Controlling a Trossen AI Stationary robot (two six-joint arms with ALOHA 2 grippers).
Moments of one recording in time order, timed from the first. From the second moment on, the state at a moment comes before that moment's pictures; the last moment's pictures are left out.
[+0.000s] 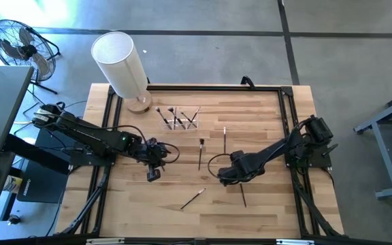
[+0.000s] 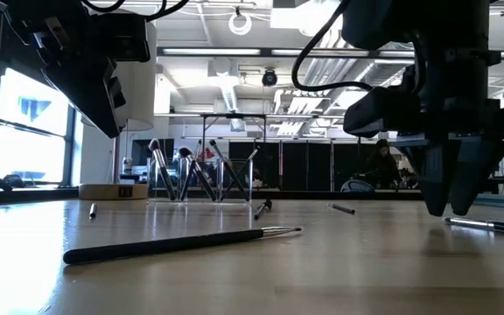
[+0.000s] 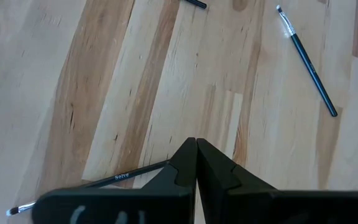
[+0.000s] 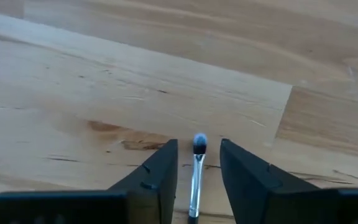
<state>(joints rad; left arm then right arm) -0.26 1.23 0.75 -0.48 -0.08 -0.50 0.37 1.81 1.08 -0.86 0.10 1.72</state>
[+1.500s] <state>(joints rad) -0.19 1.23 0.75 -0.44 -0.14 -0.56 0.02 1.19 0.76 -0.49 0.28 1.01</state>
